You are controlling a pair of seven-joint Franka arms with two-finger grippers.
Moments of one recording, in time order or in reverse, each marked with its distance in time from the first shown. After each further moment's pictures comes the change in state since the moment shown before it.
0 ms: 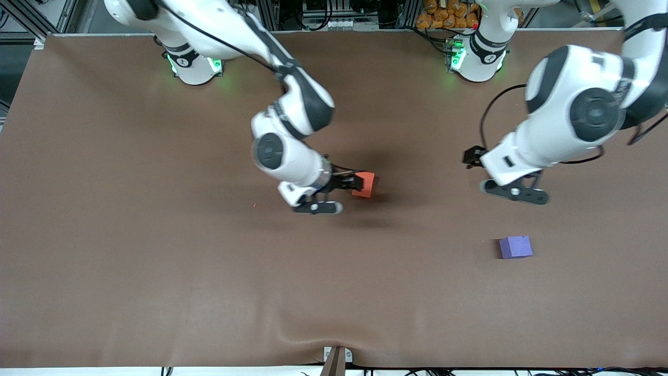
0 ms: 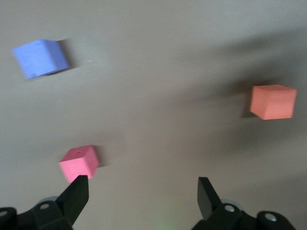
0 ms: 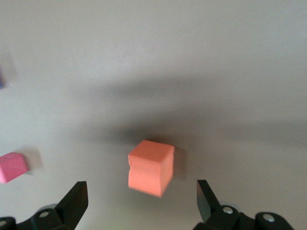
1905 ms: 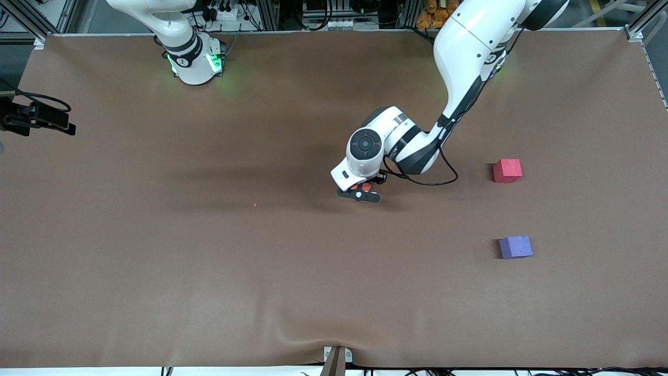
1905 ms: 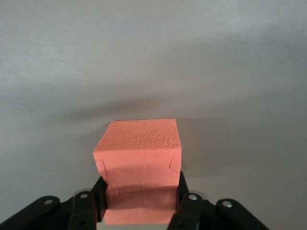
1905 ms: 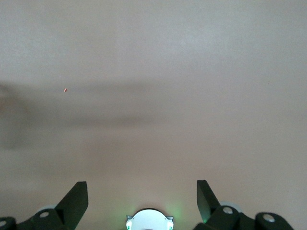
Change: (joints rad) left arm -0.421 0.467 0.015 0.005 0.134 0.476 -0.517; right arm -0.676 -0.524 0.010 0.005 -0.553 -0.781 -0.541
